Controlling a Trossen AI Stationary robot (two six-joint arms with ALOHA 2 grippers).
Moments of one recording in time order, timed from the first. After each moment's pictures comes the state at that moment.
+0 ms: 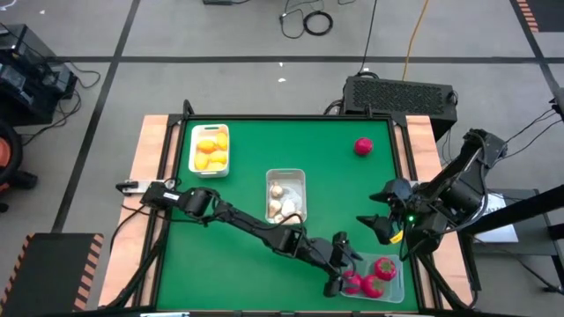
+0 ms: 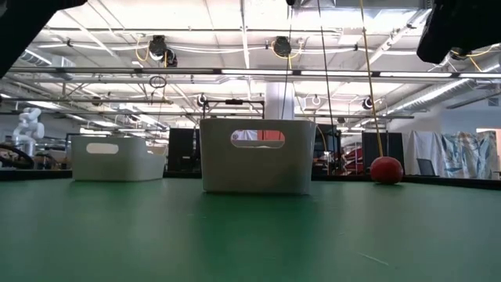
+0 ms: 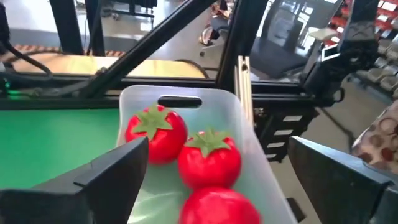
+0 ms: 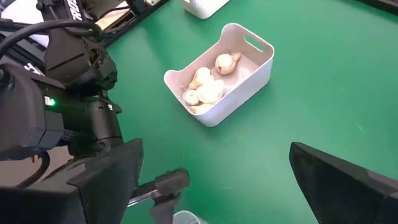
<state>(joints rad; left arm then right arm) -0.36 2.47 2.03 0.18 0.00 -0.20 0.82 1.17 1.33 -1.27 0.74 1.43</state>
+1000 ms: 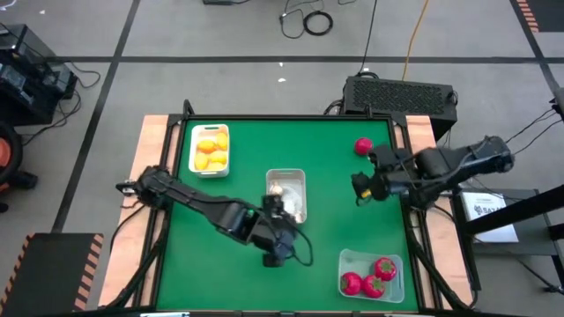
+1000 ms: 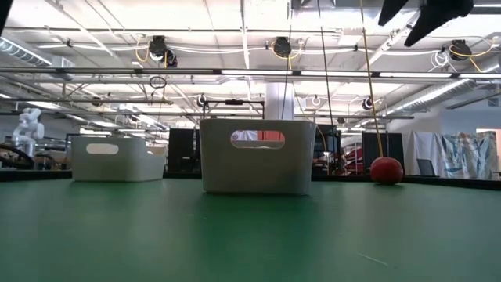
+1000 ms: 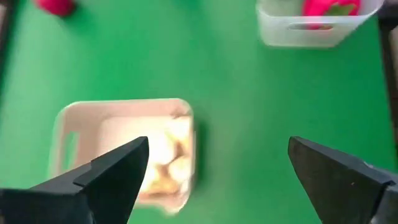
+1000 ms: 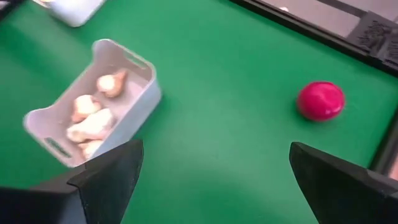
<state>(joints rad) -0.41 1.97 2.03 -1.10 -0.35 -0.30 0.31 1.17 1.33 -1.40 0.59 1.23</state>
